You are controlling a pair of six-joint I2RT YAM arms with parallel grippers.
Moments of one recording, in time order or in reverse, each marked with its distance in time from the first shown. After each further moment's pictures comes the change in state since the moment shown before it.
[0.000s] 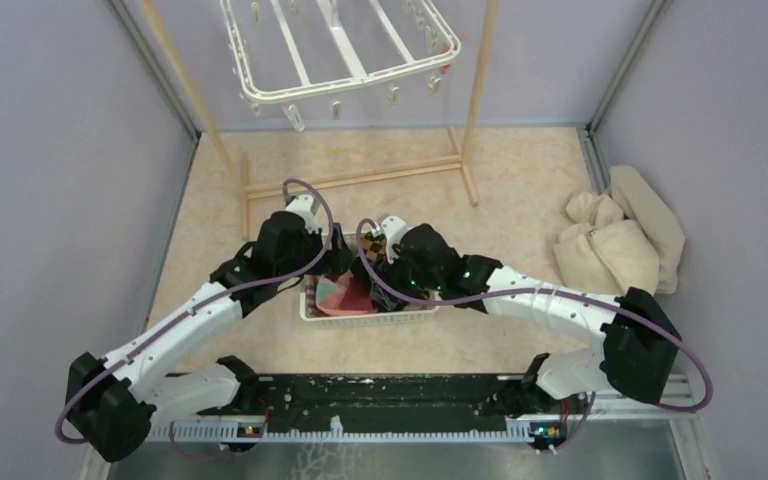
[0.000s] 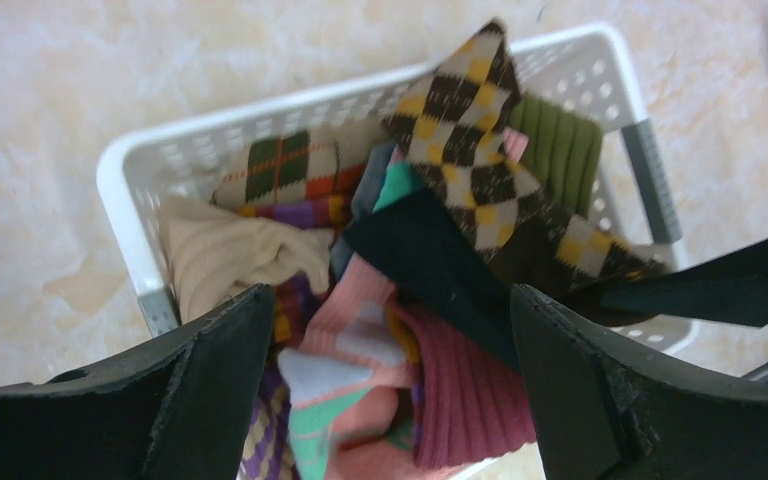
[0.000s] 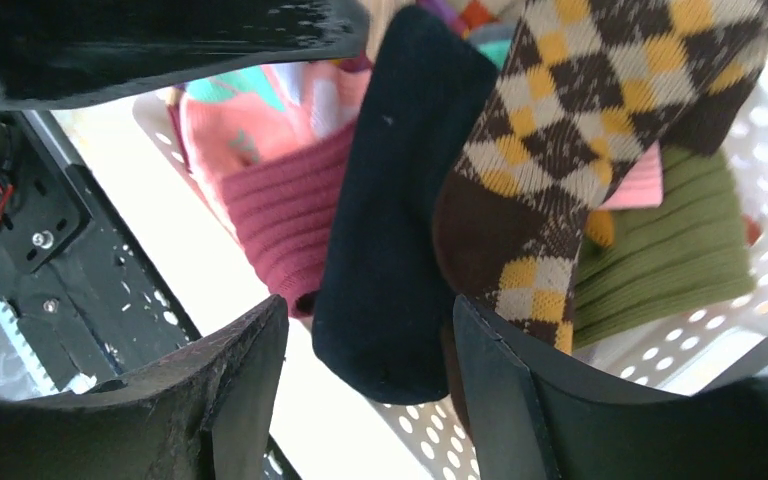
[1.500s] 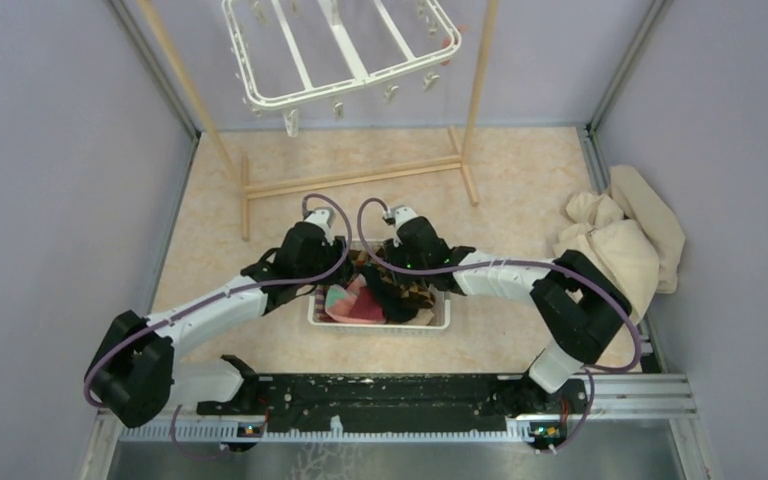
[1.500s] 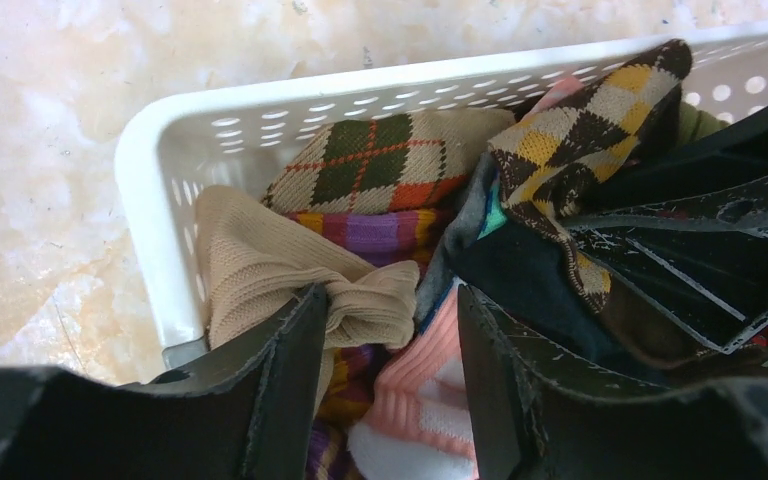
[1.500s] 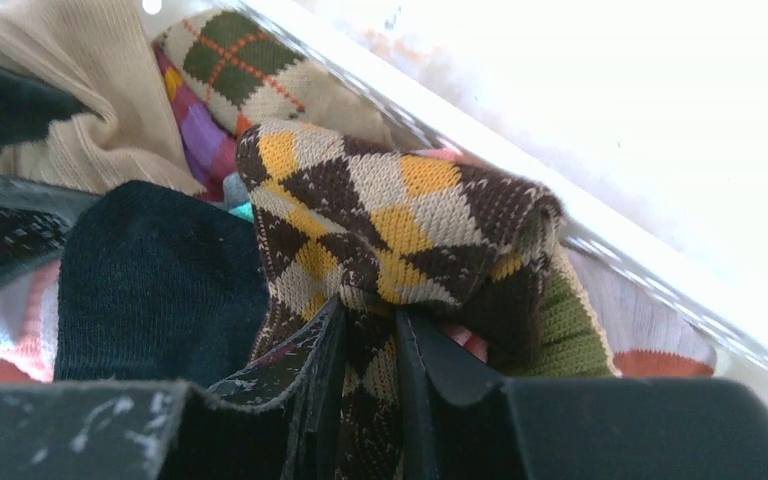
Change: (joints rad) left arm -0.005 0.174 -0.154 0.210 0.029 -0.041; right arm -0.142 0.280 -0.063 0.223 0.071 0.145
